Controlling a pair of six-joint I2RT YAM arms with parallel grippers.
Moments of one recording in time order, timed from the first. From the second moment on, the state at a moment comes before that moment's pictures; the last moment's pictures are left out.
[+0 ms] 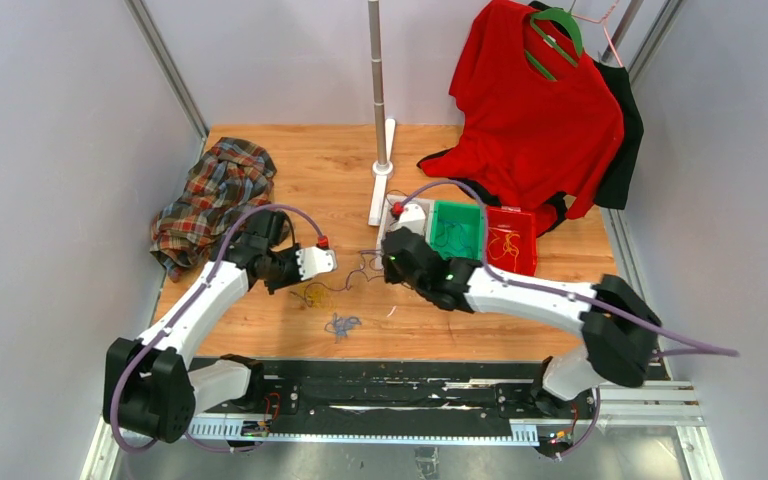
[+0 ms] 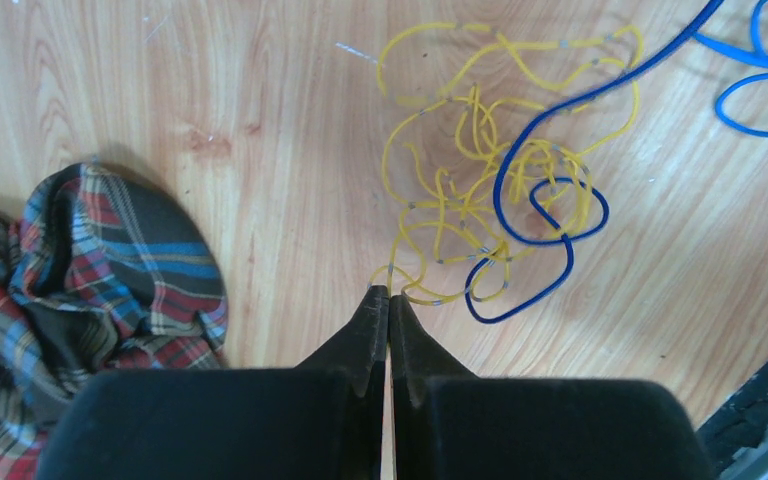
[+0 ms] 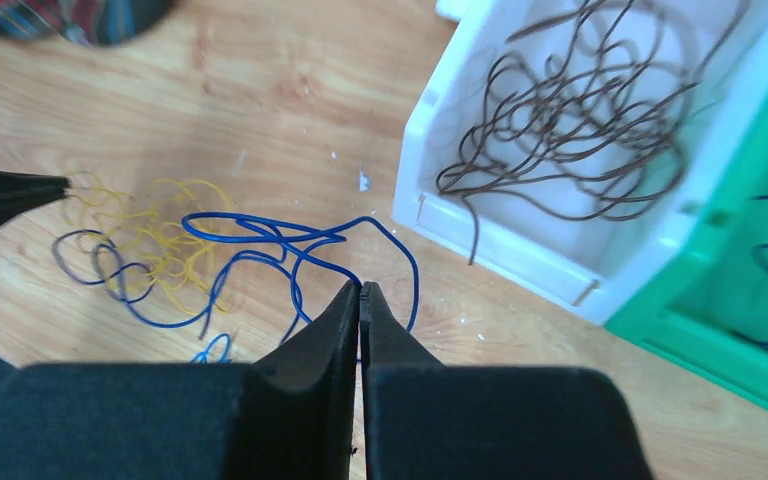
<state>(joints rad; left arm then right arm) -0.24 1.15 0.76 -0.72 0.23 1.07 1.04 1.55 0.99 -0.11 0.41 0.60</state>
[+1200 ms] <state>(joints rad) -0.24 1.07 0.62 -0.61 0.06 1.19 0.68 0.92 1.10 -0.24 0.45 0.29</state>
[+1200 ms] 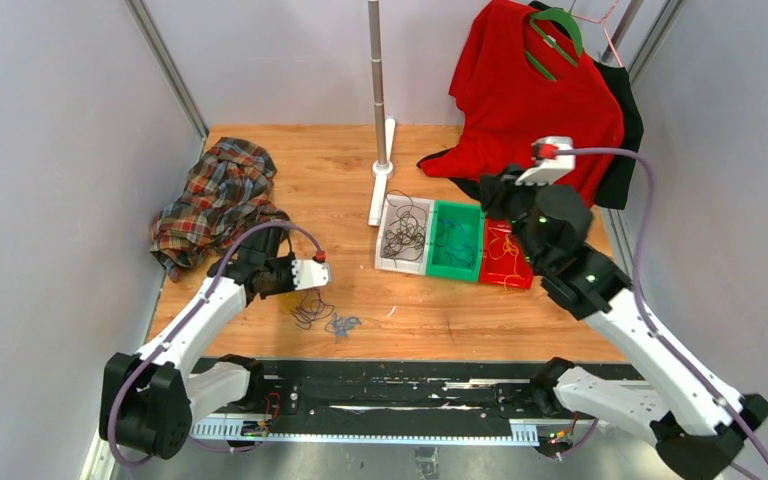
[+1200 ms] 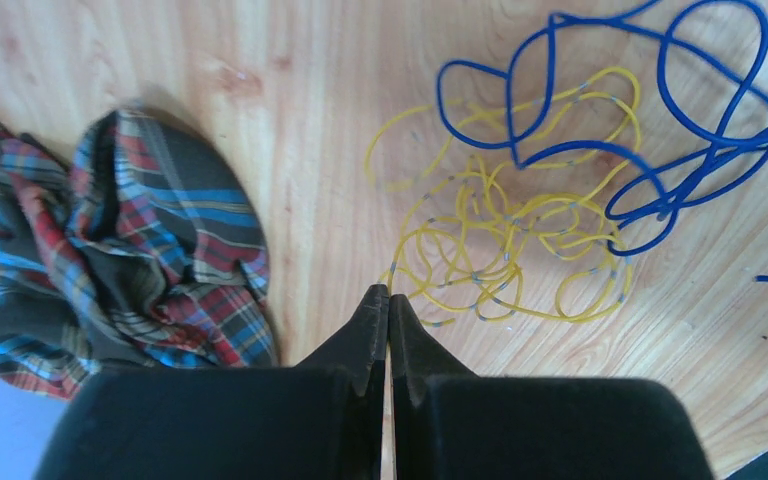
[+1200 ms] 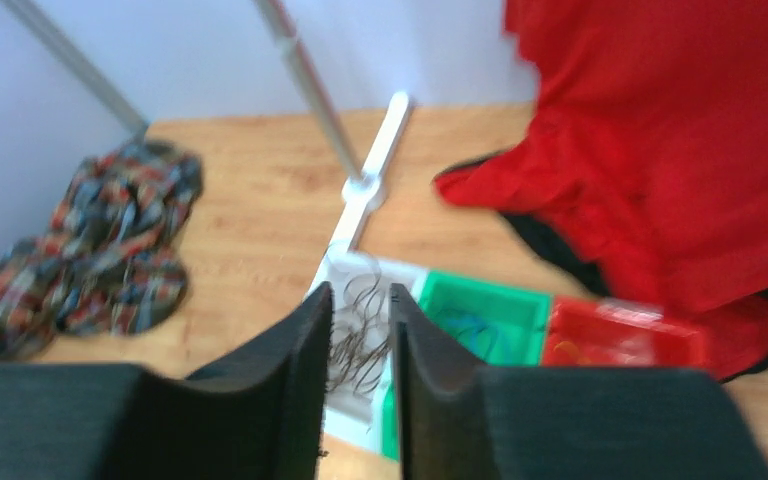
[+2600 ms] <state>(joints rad) -0.15 1.09 0.79 -0.74 0.19 1.02 1.25 1.96 1.18 0.14 -0.02 0.01</state>
